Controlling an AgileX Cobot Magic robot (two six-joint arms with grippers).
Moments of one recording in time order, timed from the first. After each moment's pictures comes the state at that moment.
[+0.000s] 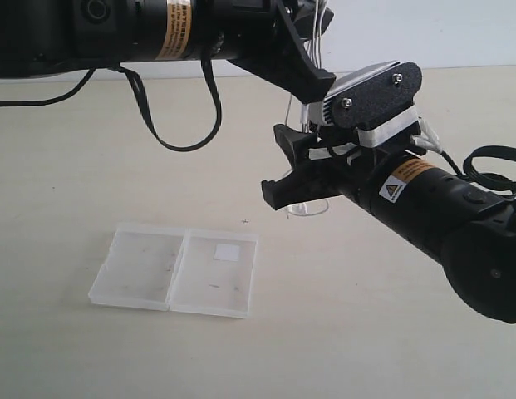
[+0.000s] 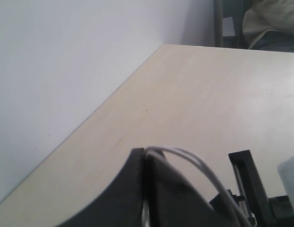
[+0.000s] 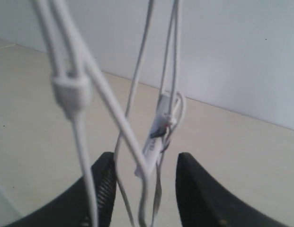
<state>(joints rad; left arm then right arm) -0.66 1.58 -1.15 1.31 -0.14 -1.05 0.74 1.60 -0.49 0.28 -0.81 -0.17</state>
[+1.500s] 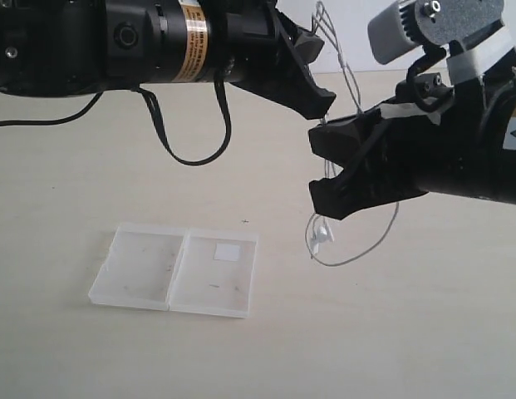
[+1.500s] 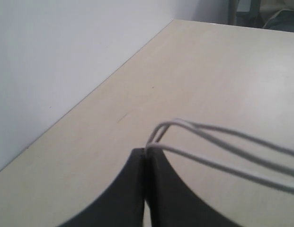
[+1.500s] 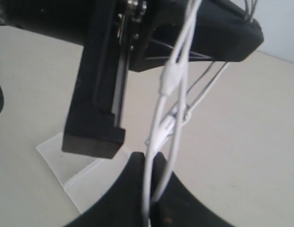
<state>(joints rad) -0.66 1.63 -1.15 1.31 -0.07 -1.11 0.74 1.09 -0.62 0.23 0.12 -0.15</state>
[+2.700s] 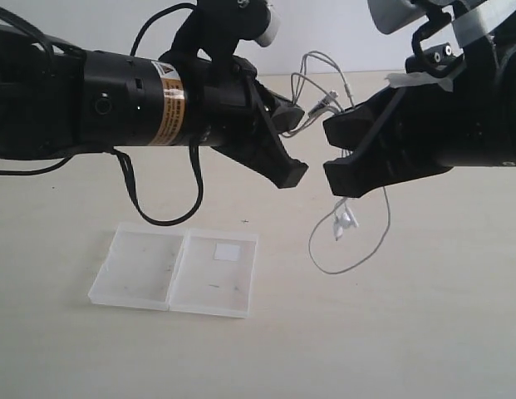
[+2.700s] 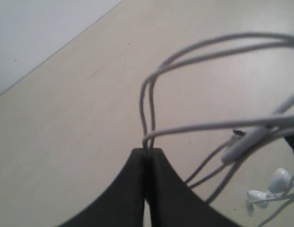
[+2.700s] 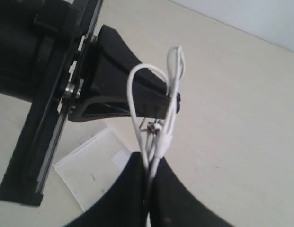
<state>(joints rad) -0.66 1.60 -0.99 1.33 -0.14 -1.15 0.69 1.09 -0.72 0.17 0.33 -0.13</state>
